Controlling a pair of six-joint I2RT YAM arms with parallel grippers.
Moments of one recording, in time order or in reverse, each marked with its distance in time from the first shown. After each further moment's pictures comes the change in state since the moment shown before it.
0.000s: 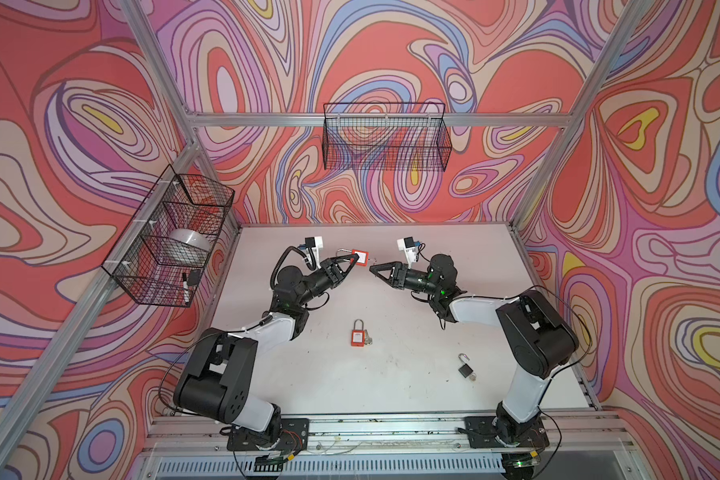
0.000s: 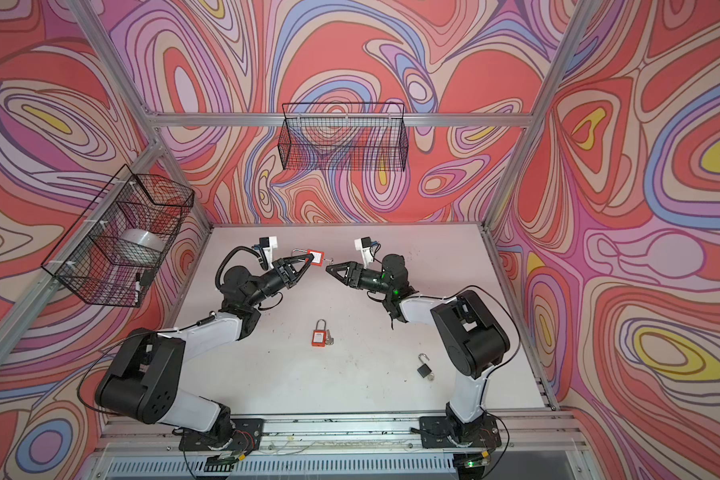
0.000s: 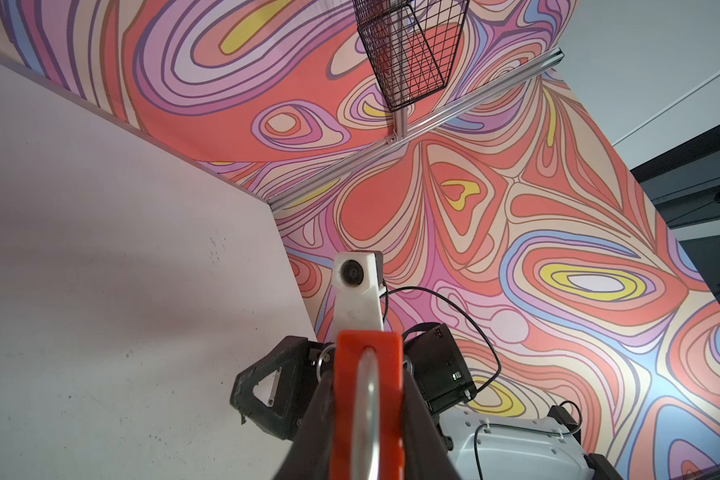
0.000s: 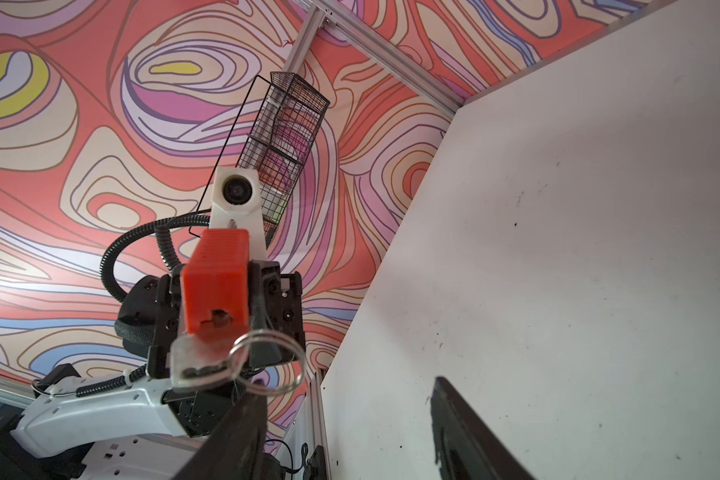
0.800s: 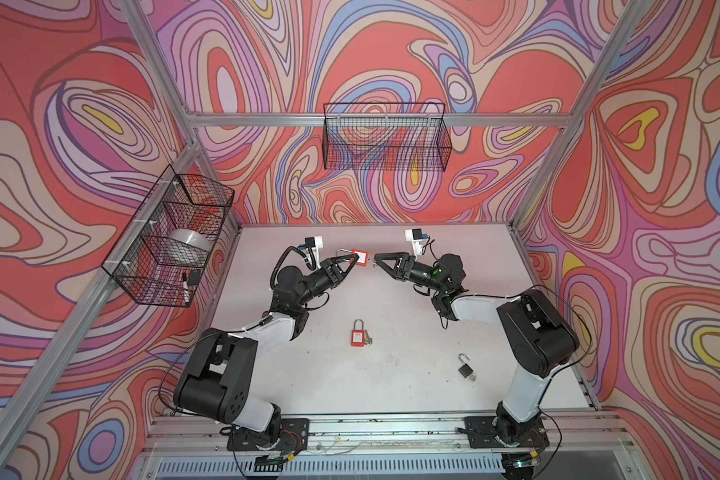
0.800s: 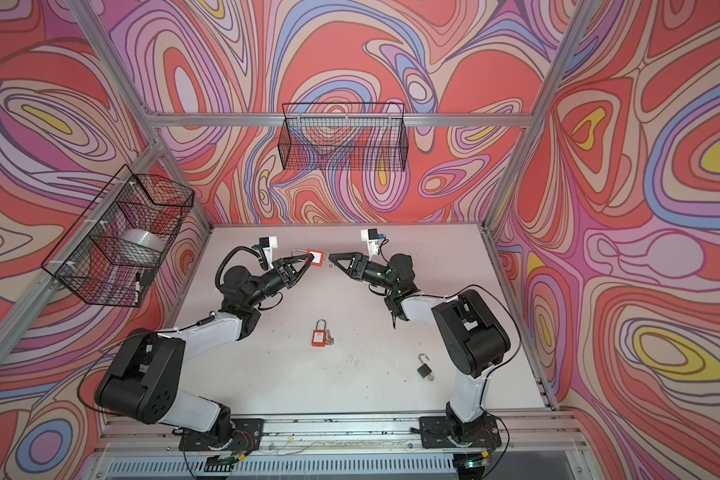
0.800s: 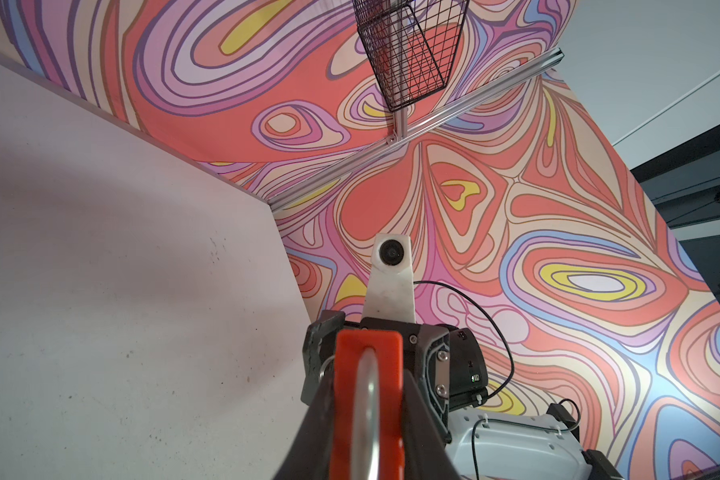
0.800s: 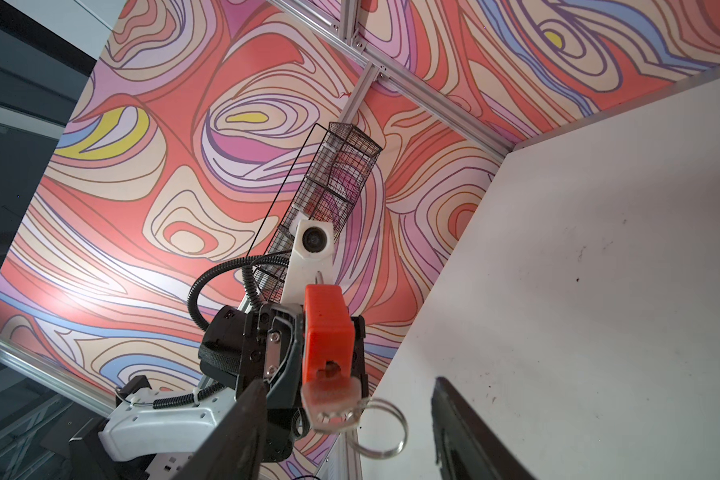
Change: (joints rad) left arm 0.000 0.000 0.000 0.000 0.000 0.000; right arm -0.021 0.005 0.025 0.180 0.008 0.145
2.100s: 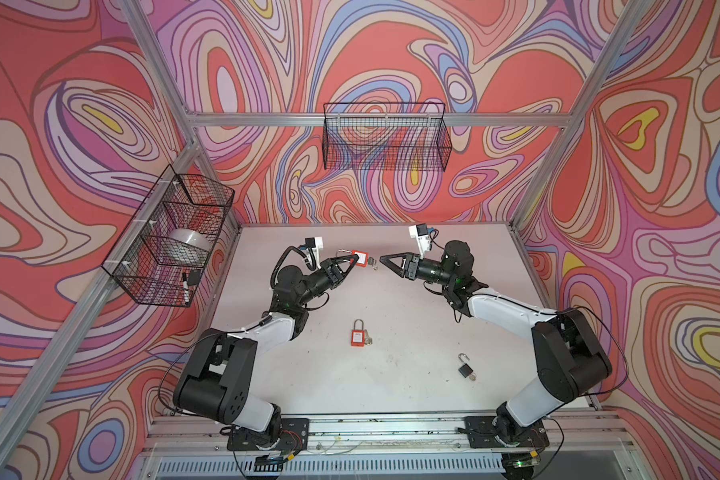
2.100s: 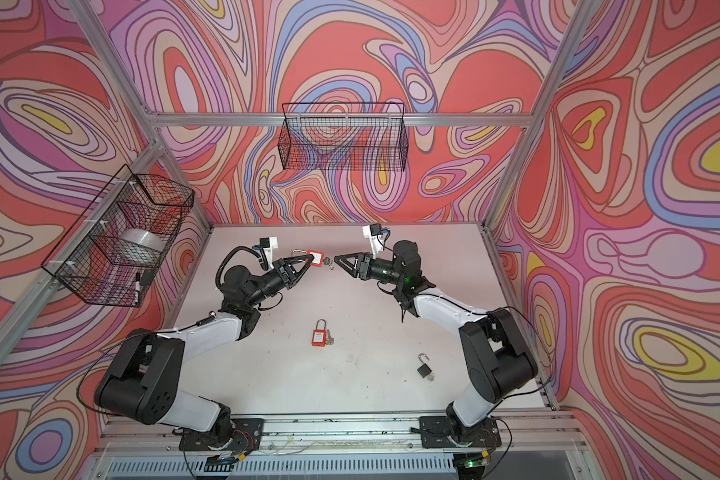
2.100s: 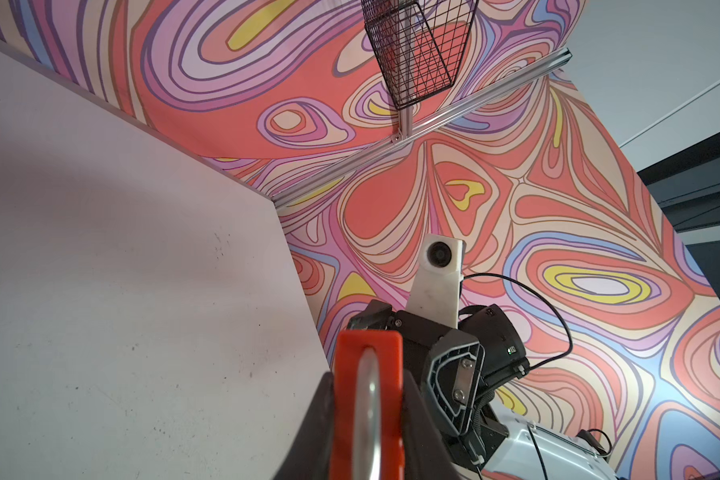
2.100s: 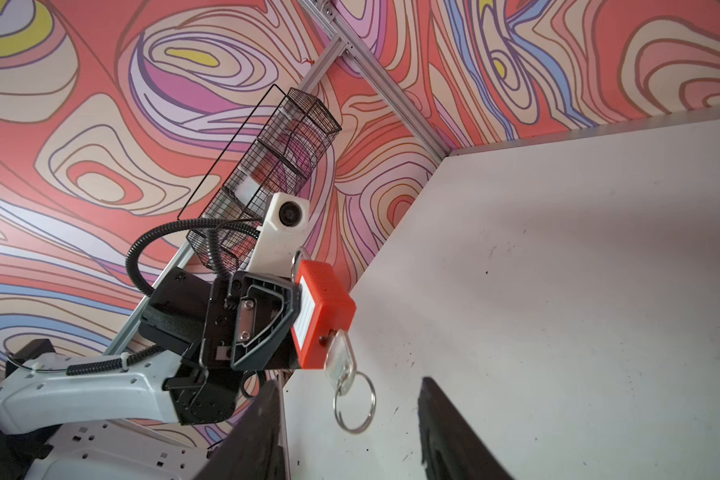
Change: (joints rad) left arm 0.000 -0.004 0.000 -0.023 0.000 0.000; right arm -0.026 -0.190 0.032 -0.453 -0.023 -0.380
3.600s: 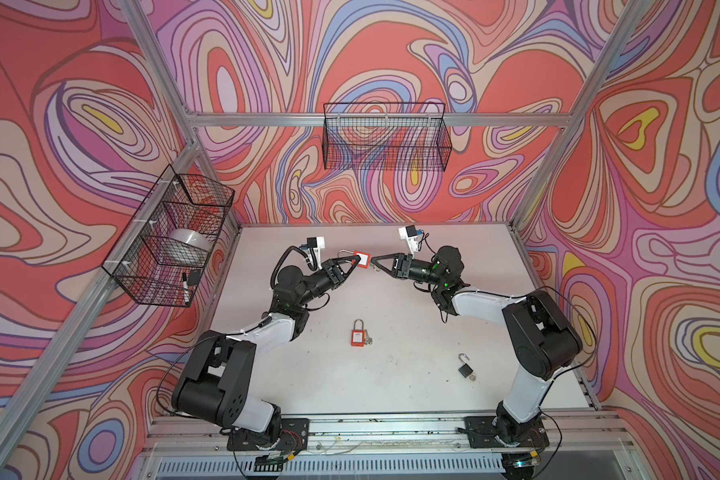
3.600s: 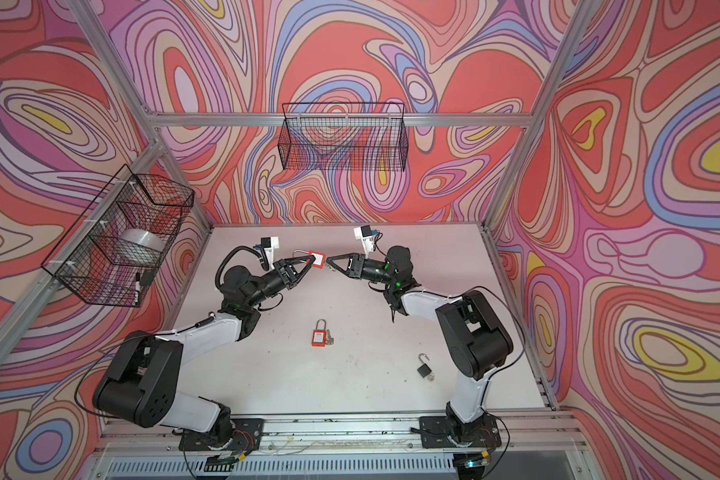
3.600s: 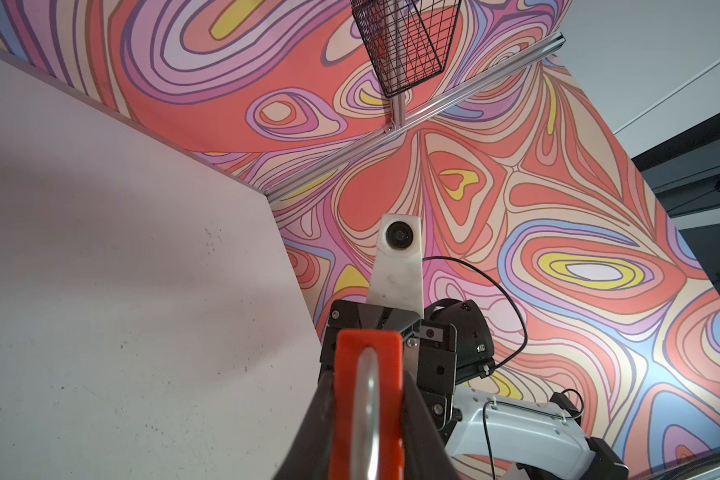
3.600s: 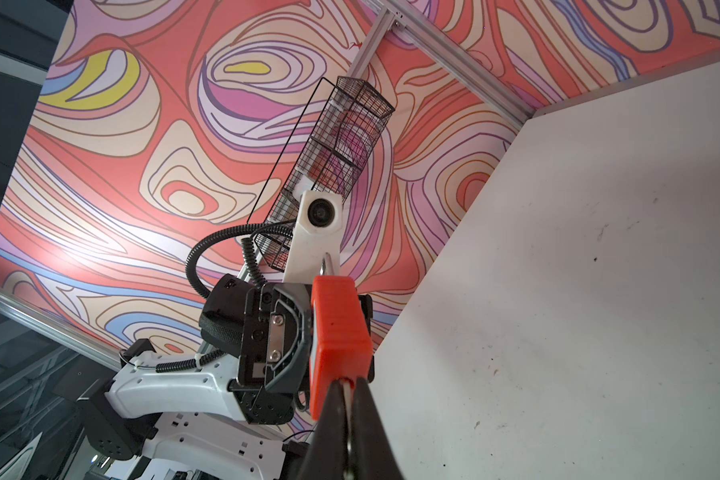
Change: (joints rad) left arm -0.011 -0.015 0.001 -0.008 0.023 0.012; right arm 0.018 0.163 0.000 0.363 -0.098 0.328
